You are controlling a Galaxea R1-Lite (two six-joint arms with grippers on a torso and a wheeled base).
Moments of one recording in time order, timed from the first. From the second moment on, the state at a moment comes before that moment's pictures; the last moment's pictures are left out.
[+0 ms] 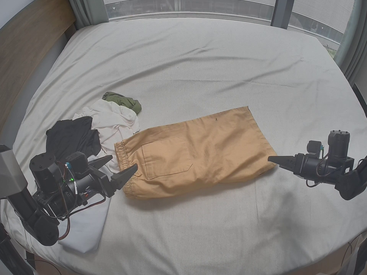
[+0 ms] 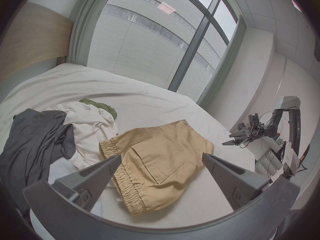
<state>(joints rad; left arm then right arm) -0.25 1.90 -0.27 -1.55 -0.35 -0.15 0.06 1.86 -0.54 -0.89 0.63 0.44</state>
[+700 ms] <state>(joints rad) -0.24 1.90 -0.27 -1.55 -0.35 -0.15 0.09 2.07 -0.59 -0.95 0.58 0.44</state>
